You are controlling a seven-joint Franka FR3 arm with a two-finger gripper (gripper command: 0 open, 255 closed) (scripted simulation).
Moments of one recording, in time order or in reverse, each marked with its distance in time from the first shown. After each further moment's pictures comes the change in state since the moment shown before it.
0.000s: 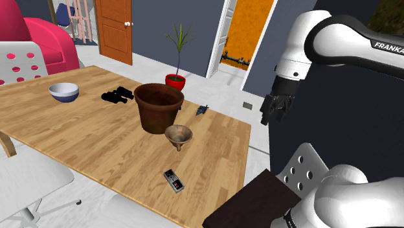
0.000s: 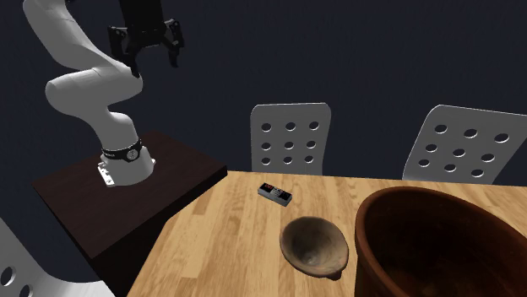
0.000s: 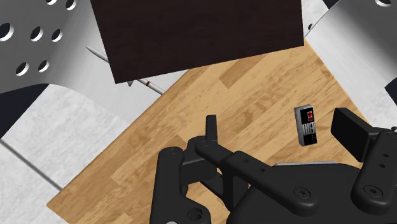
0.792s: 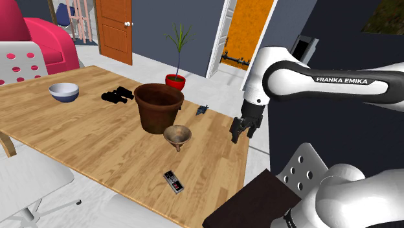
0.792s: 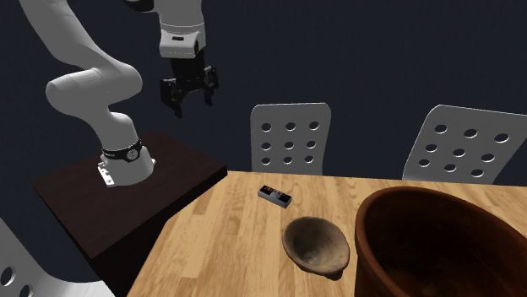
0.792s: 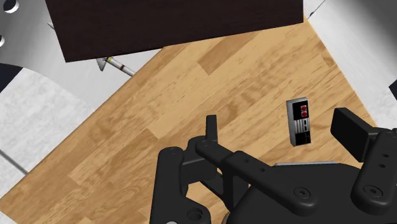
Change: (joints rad) arm 0.043 0.152 0.097 -0.171 0.059 0.356 0.035
